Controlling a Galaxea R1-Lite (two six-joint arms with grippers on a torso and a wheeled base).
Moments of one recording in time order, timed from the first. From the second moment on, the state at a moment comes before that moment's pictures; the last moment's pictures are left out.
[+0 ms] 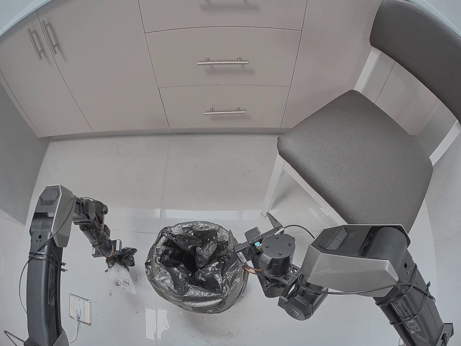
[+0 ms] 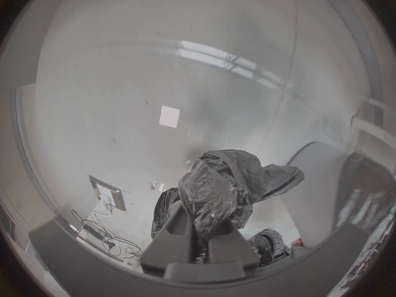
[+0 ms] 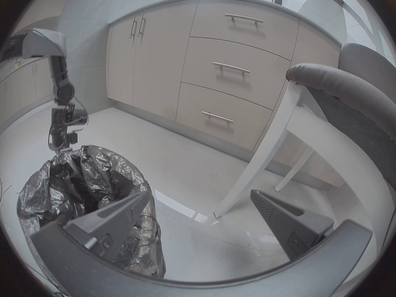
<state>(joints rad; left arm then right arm) 0.20 2.88 -2.00 0.61 -0.15 -0.04 0.77 2.63 -1.03 -1.55 -0.56 -0.34</state>
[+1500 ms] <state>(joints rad) -0.54 2.24 -2.00 1.09 -0.05 -0.08 0.67 1.87 -0.59 -1.55 -0.57 -0.35</state>
